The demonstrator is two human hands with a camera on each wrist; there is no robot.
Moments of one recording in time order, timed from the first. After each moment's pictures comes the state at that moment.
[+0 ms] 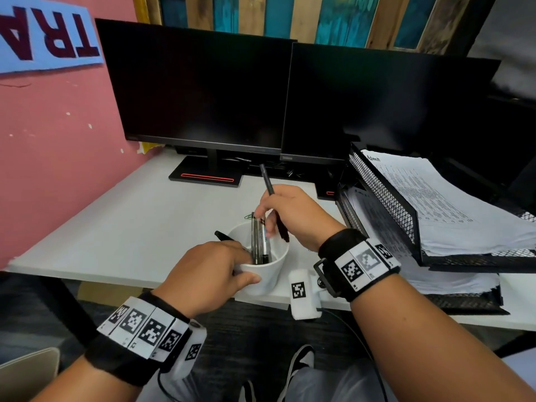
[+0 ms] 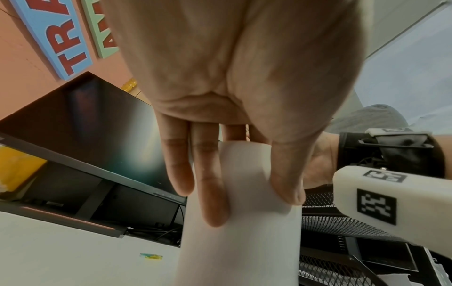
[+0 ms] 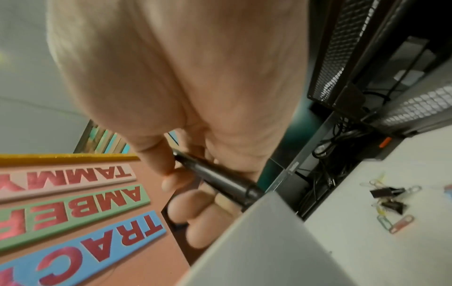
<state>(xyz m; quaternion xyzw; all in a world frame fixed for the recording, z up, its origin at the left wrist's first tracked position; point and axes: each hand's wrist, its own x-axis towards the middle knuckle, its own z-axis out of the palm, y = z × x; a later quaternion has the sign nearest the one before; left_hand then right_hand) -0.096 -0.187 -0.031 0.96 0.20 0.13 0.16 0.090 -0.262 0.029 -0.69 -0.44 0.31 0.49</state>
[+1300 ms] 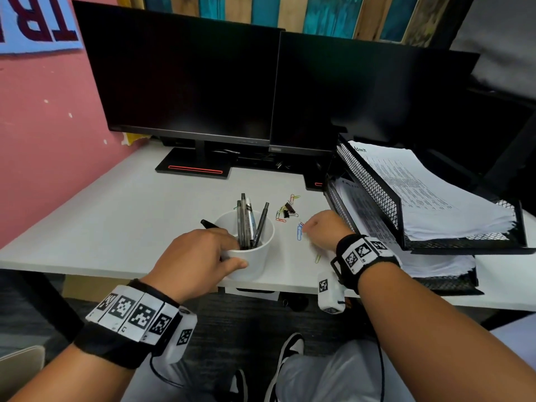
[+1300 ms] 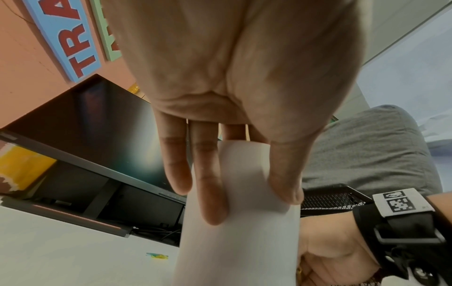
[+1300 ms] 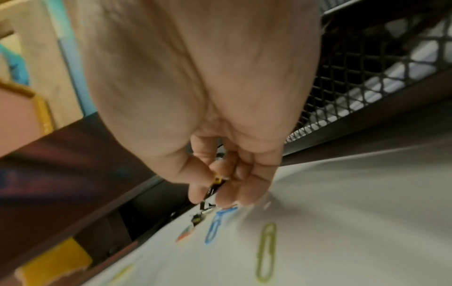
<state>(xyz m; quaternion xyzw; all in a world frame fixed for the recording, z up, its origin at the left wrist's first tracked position) -0.098 -0.180 -0.037 0.96 0.20 0.16 0.14 0.182 -0.297 -0.050 -0.91 -0.30 0.18 0.23</state>
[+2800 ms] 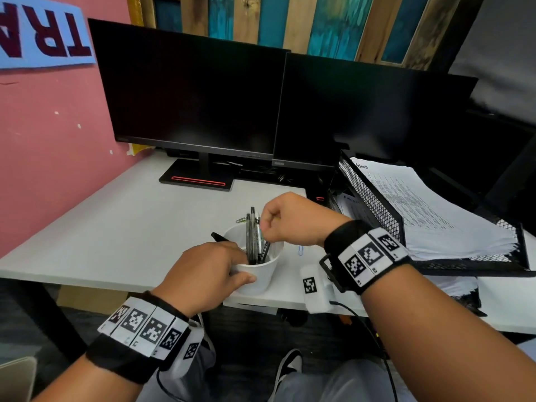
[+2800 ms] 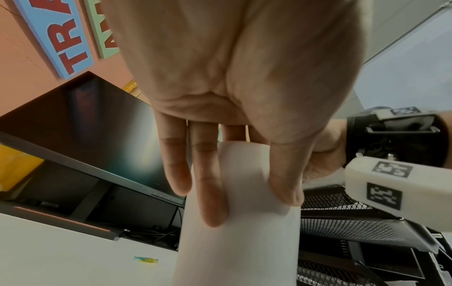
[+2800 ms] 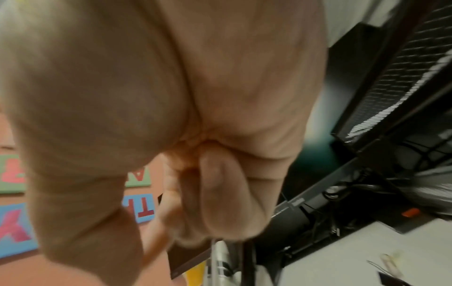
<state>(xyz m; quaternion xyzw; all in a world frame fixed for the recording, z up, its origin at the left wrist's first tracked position) -0.090 -0.189 -0.027 0.96 0.21 0.12 0.16 0.096 -0.280 0.058 -0.77 -0.54 0.23 0.24</state>
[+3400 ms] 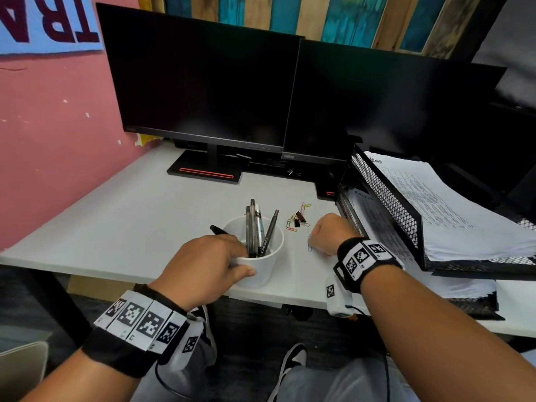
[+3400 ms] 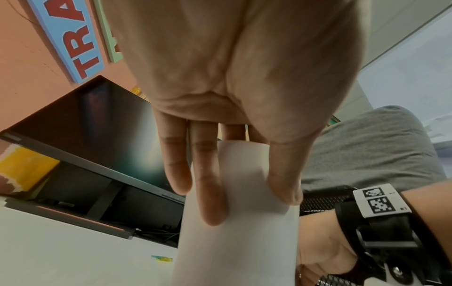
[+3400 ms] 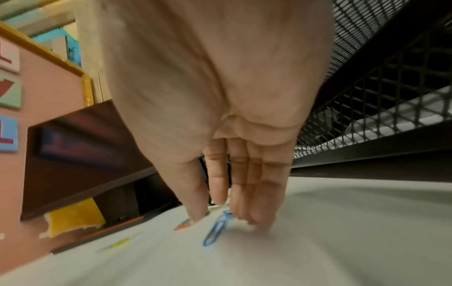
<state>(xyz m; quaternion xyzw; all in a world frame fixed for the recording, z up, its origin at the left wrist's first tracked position) -0.097 -0.174 -0.034 0.95 0.22 0.14 0.15 0.190 -0.267 -0.051 -0.93 -0.32 0.14 0.14</state>
